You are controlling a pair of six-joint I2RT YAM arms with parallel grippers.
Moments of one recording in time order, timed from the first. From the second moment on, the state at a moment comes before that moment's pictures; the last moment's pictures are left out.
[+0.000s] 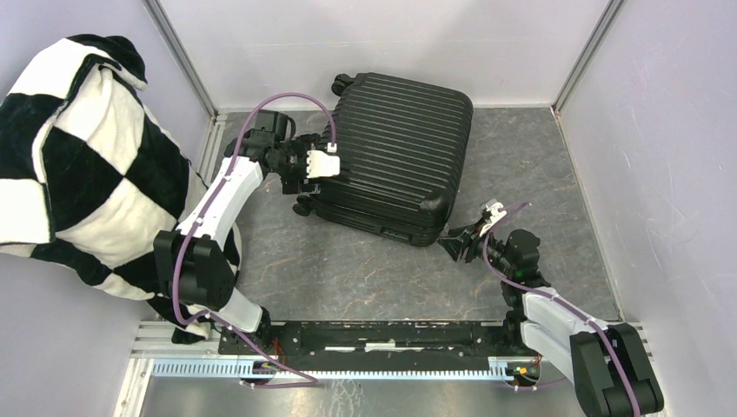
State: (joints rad) left arm -0.20 1.56 1.39 -0.82 0.39 1.39; right arm 0.21 0.94 0.06 0.70 -0.59 0.25
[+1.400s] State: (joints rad) left arm -0.22 1.51 1.38 -0.78 0.37 1.28; right arm 0.21 1.05 0.11 0.74 -0.53 0.21
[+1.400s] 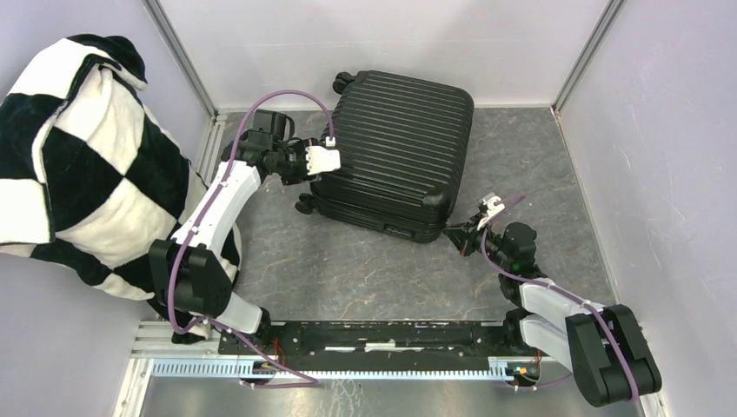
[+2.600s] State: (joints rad) left arm -0.41 1.29 1.20 -0.72 0.29 0.66; right arm 1.04 1.20 0.27 0.67 0.36 0.20
